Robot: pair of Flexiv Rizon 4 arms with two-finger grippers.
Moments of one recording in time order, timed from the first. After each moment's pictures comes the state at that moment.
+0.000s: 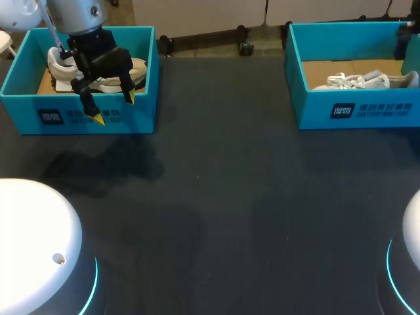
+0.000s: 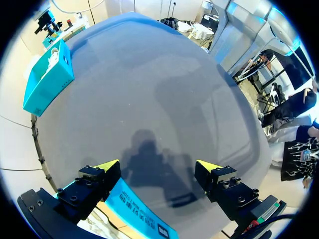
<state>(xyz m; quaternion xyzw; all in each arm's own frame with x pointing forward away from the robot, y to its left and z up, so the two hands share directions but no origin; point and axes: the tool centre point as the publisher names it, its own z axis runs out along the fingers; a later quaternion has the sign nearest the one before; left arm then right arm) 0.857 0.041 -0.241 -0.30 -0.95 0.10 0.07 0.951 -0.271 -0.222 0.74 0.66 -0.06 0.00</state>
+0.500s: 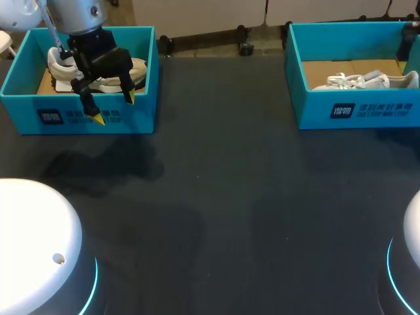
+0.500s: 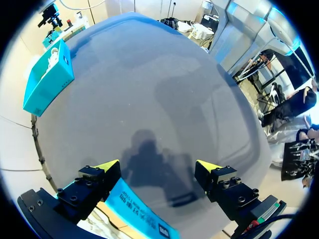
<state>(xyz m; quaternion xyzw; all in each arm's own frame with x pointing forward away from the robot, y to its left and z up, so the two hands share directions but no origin) 0.859 0.043 -0.242 -0.31 -0.94 0.10 0.07 0.925 -0.261 -0.207 0.74 0.67 -0.04 0.00</state>
